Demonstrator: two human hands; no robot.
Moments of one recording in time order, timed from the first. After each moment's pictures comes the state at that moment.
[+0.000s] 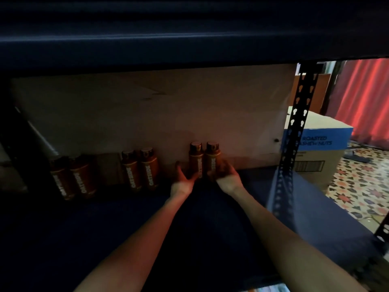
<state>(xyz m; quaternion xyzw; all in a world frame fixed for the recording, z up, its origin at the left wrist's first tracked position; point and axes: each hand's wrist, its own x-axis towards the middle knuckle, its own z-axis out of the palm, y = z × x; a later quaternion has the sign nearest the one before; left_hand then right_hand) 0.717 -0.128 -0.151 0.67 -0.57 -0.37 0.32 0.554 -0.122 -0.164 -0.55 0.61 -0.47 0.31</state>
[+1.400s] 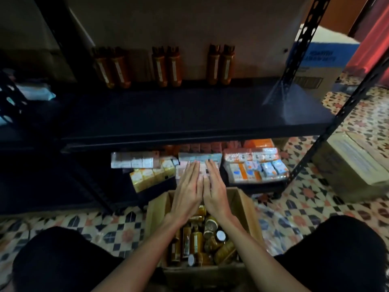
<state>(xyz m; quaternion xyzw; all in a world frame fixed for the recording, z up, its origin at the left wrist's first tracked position) 0.801 0.262 -0.333 0.54 -0.75 -0.17 0.32 0.686 0.275 -0.324 -0.62 0.57 -0.45 0.30</state>
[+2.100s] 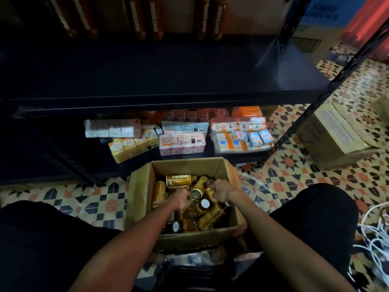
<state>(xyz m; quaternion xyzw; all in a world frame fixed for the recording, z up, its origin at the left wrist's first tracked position) 0.785 0.276 -0.464 0.56 -0.69 -0.44 -0.11 0.597 0.281 -0.399 -0.61 0.68 0.13 0.38</state>
